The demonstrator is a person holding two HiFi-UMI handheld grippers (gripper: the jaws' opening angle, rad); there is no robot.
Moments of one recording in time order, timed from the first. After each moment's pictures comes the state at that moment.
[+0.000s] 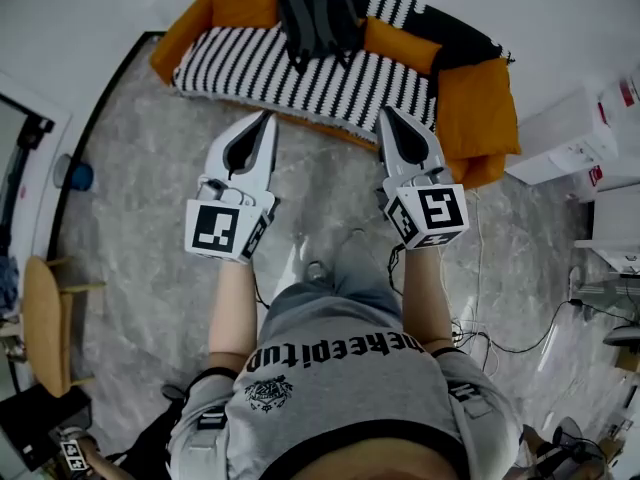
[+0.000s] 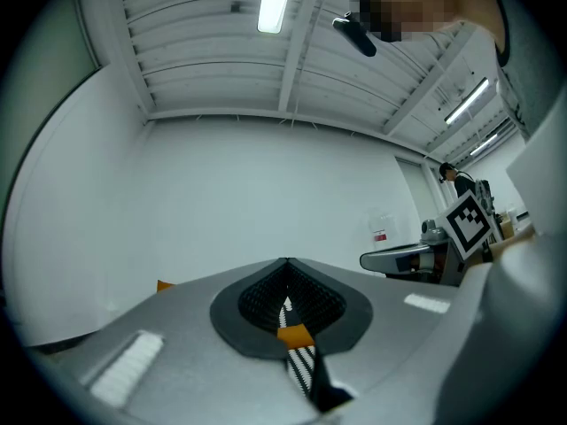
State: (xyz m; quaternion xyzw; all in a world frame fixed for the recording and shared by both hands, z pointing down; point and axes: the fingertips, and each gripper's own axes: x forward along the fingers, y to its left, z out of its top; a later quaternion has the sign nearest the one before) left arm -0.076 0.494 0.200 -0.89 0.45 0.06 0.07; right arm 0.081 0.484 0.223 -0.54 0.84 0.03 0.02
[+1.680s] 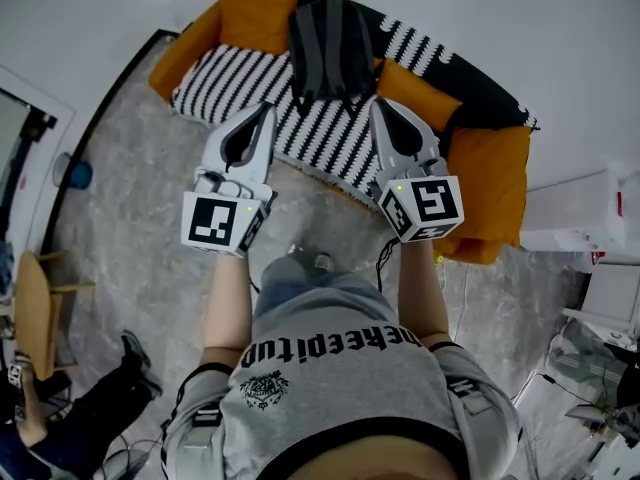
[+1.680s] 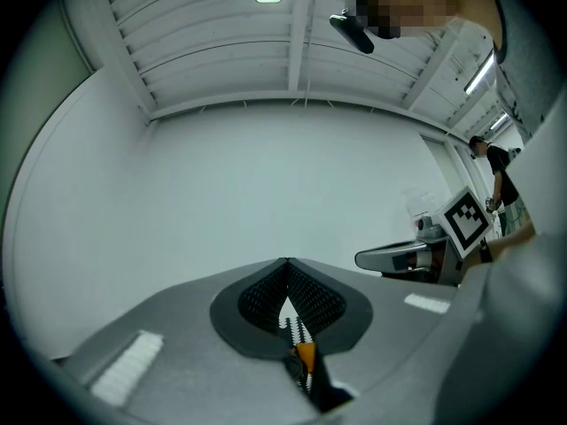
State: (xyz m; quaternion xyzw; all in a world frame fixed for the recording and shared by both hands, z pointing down) left arm -0.016 0.253 0.179 -0.85 0.51 0.06 0.10; right arm 0.125 0.219 0.208 -0.47 0.88 0.03 0.02
